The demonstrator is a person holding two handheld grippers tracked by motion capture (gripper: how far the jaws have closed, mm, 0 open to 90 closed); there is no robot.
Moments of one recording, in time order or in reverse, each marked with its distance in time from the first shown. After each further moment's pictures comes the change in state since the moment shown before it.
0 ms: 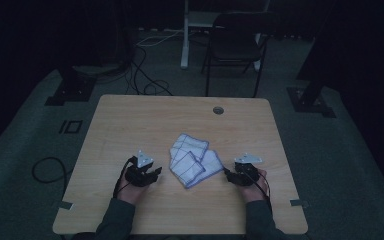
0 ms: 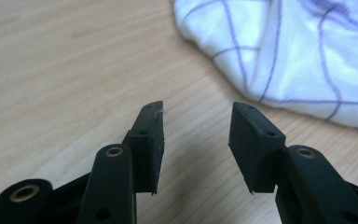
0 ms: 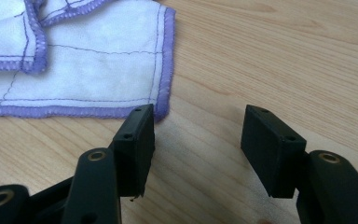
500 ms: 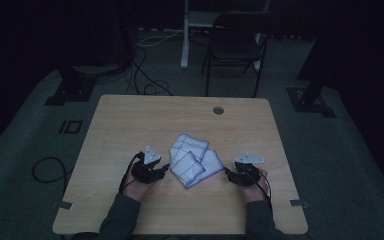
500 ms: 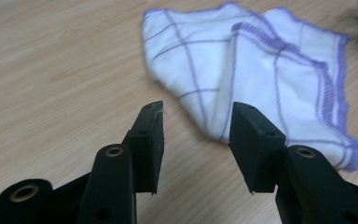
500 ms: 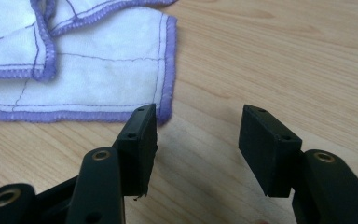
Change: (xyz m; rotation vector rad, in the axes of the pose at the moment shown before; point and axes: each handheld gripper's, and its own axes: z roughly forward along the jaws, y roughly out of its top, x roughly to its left) left arm -0.019 0.026 0.001 -0.030 -0.050 0.049; right arm -0.001 0.000 -0.005 -0.025 0.011 0.015
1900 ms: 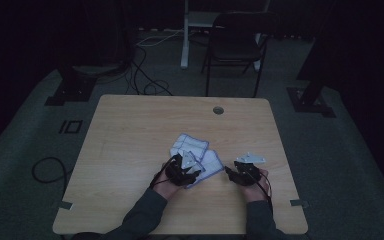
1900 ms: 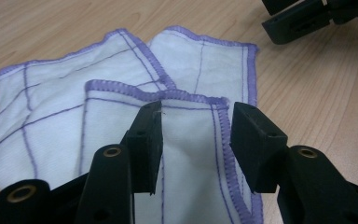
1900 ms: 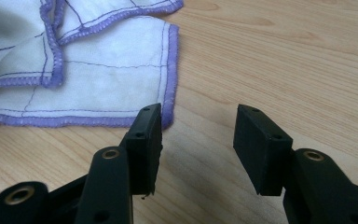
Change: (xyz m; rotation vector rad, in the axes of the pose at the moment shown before) left arm -0.070 0.029 0.057 0.023 -0.136 0.215; right arm -0.001 0.001 -0.002 -0.016 0.018 0.007
